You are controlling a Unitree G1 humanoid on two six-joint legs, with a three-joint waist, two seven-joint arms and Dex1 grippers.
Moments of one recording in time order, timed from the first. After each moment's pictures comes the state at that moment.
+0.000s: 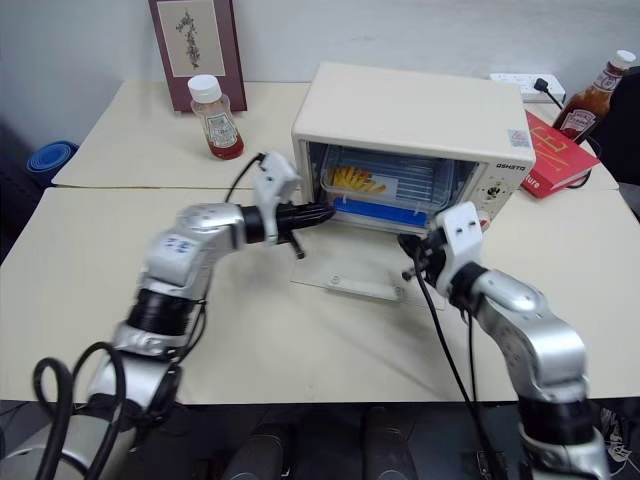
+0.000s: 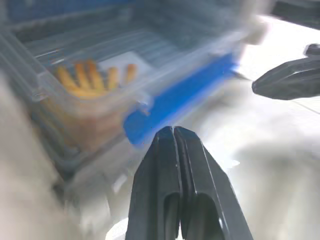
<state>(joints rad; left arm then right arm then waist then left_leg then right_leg) -0.81 0.40 -0.09 0.05 -0.28 0.69 -0.77 -0.24 -0.58 -0.15 -0.48 0.57 0.79 0.45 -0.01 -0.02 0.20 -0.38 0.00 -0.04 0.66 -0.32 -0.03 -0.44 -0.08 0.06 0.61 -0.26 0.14</state>
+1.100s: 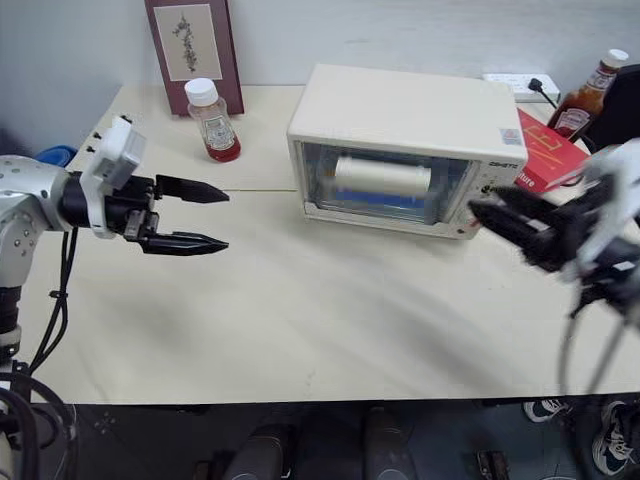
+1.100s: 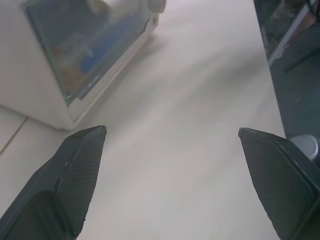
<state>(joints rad) -0.81 0.98 0.01 0.04 -0.51 0.67 -1.33 -0.21 -1.02 -0.72 -0.47 1.13 1.00 0.61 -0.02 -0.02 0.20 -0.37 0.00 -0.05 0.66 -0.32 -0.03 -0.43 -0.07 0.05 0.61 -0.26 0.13</state>
